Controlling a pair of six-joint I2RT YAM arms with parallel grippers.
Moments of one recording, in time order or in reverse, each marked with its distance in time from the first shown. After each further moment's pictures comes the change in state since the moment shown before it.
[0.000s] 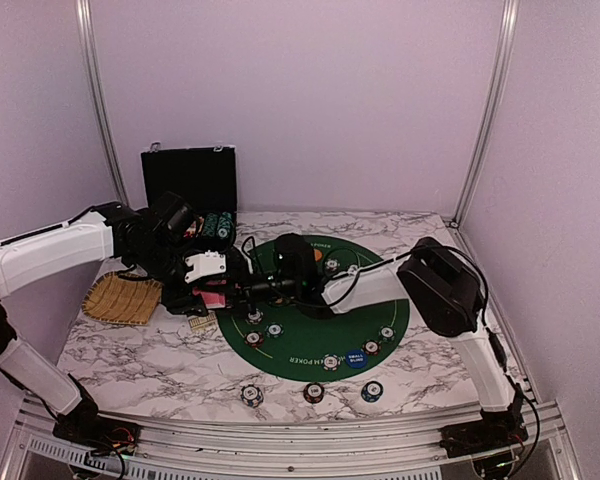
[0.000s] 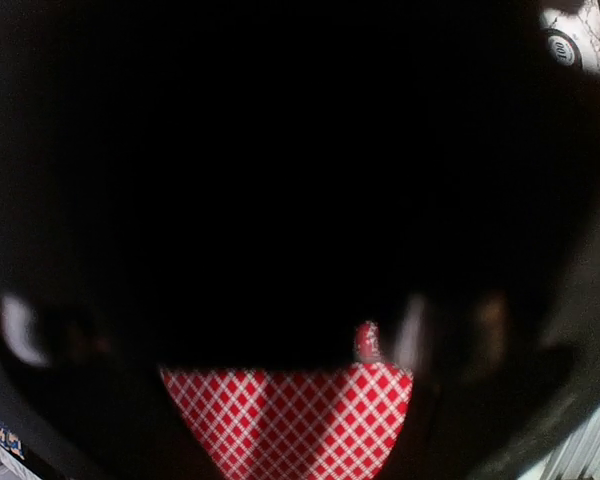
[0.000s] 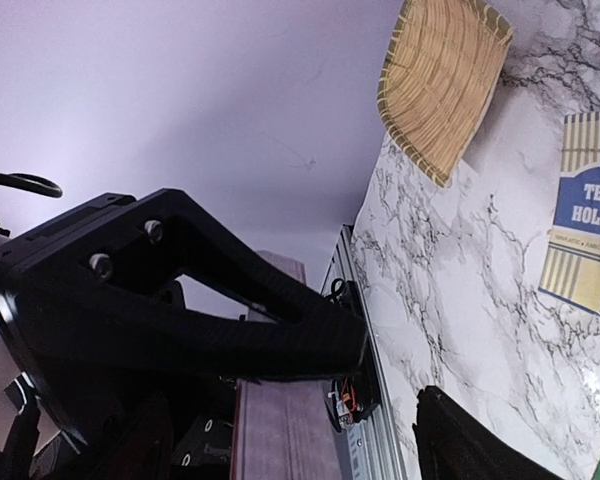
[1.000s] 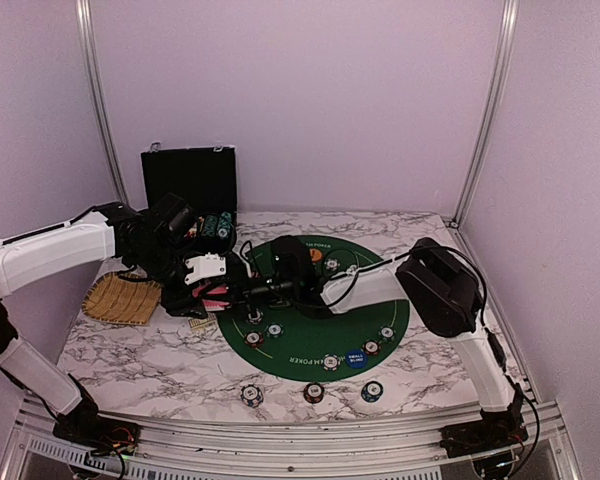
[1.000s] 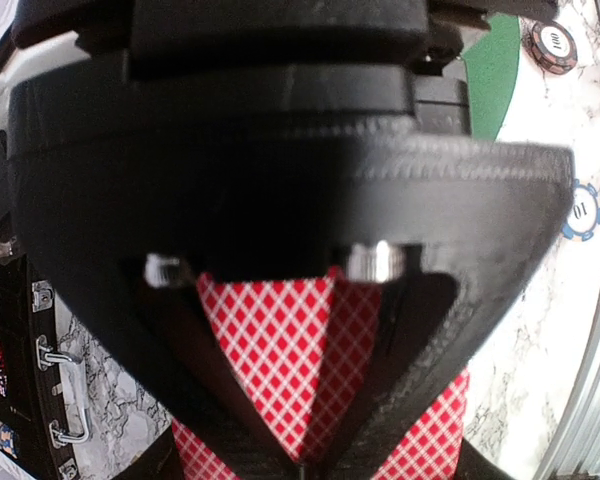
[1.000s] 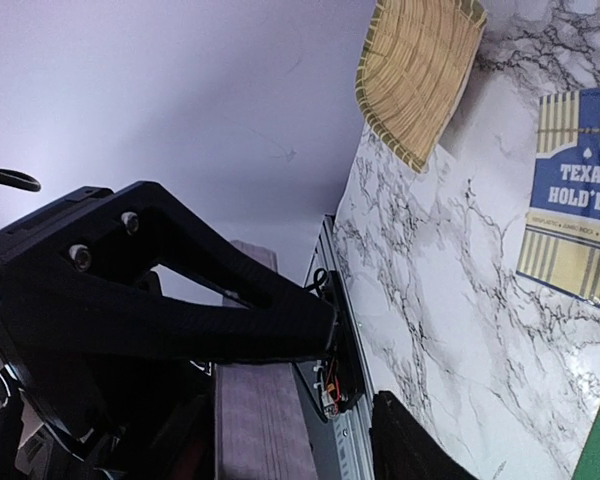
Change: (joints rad) left arm 0.000 0.007 0.003 -0.021 0.003 0.000; right arm -0.006 0.010 0.011 -0.078 0.001 -0.049
